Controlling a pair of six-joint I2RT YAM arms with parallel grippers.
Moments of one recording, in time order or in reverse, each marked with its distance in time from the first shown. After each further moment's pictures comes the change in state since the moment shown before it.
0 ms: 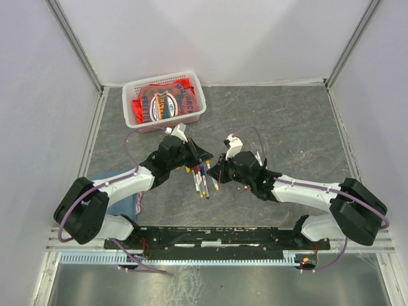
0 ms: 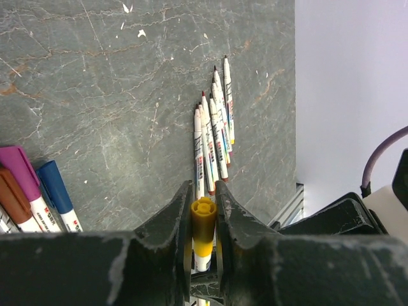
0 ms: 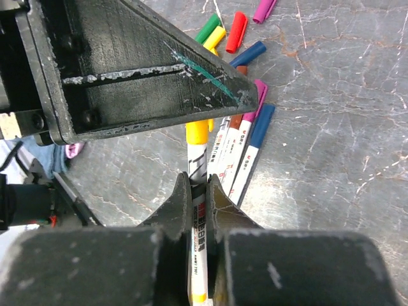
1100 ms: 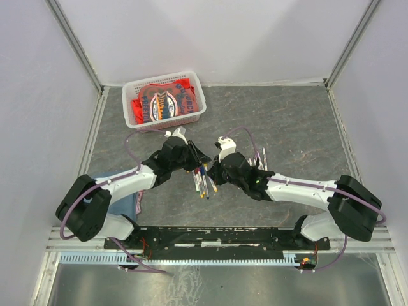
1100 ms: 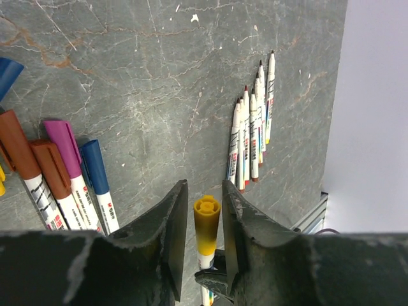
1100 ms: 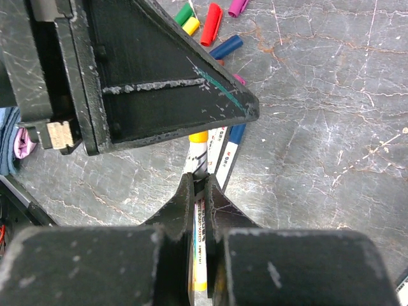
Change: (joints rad) left arm -0.005 0.035 0.023 -0.123 -0.063 -0.001; right arm 0.082 0.043 0.097 -0.147 0.159 -0.074
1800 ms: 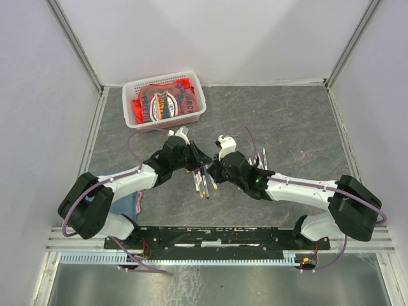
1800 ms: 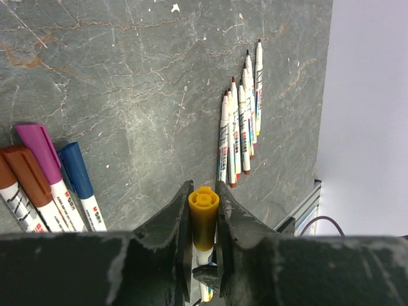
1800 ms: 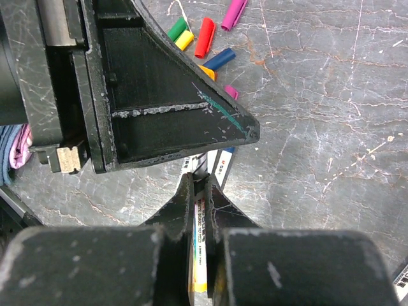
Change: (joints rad) left arm 0.001 0.018 0.000 0.047 0.056 0.000; right arm 0.003 0.000 0.014 -0.001 0.034 -0.011
